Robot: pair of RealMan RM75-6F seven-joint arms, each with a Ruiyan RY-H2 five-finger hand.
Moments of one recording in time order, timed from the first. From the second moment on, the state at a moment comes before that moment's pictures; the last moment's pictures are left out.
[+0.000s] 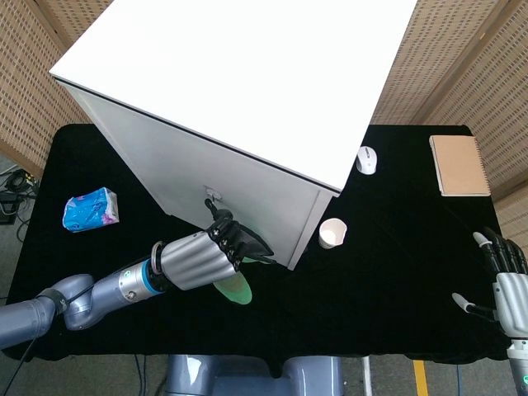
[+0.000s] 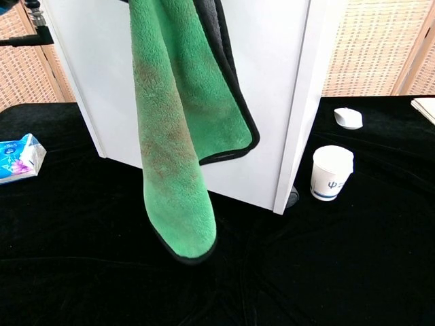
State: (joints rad) left arm -0.87 -1.36 -0.21 -1.52 2.06 1.39 0.61; right arm 0.05 -1.06 0.08 -1.64 -1.51 1.52 0.17
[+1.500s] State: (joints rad) left arm -0.63 -1.42 -0.05 -1.29 2.03 1.66 0.49; right arm 0.05 -1.07 0.08 -1.63 -1.51 1.52 0.16
